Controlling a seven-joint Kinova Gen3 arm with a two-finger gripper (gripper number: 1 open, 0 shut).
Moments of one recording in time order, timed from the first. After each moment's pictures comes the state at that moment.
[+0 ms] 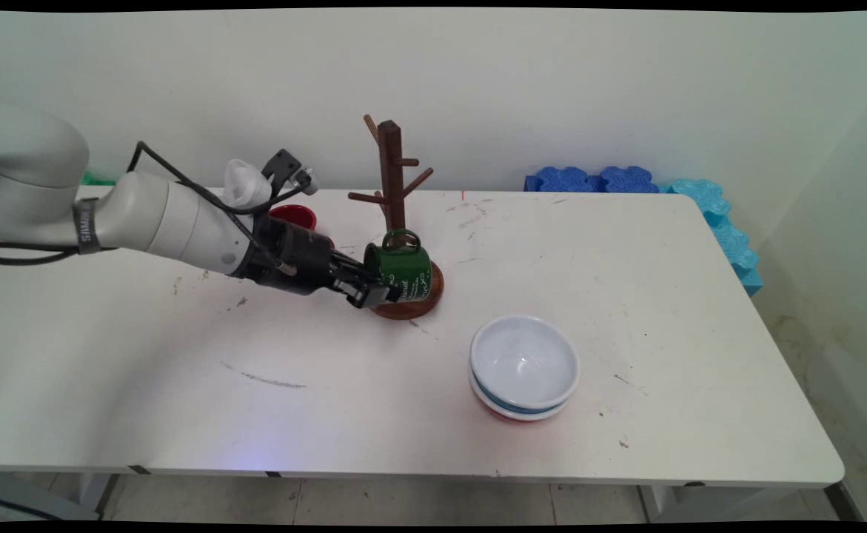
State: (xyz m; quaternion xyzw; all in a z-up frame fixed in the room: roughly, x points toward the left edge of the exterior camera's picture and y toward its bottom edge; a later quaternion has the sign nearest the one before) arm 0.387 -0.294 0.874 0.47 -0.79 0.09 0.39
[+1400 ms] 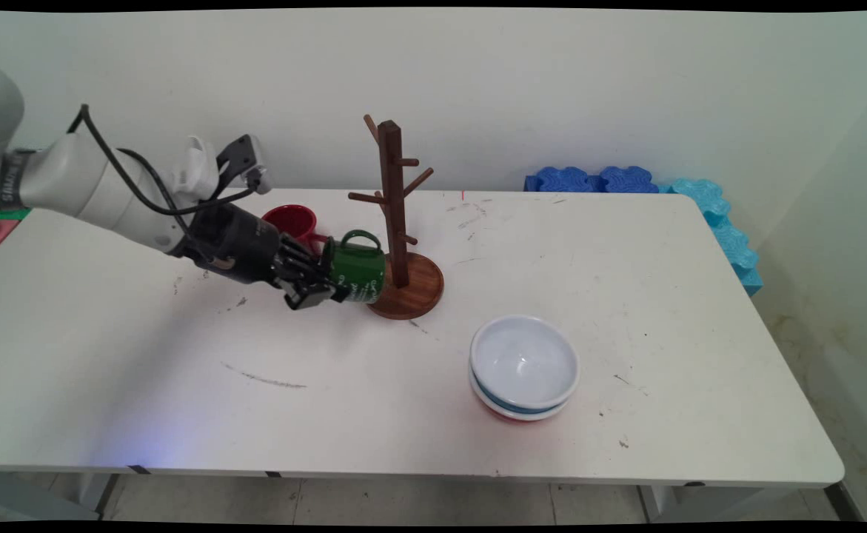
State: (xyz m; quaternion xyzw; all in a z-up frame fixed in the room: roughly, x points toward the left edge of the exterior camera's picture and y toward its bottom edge) arm 0.434 -0.284 0.905 0.38 -0.86 0.11 0.33
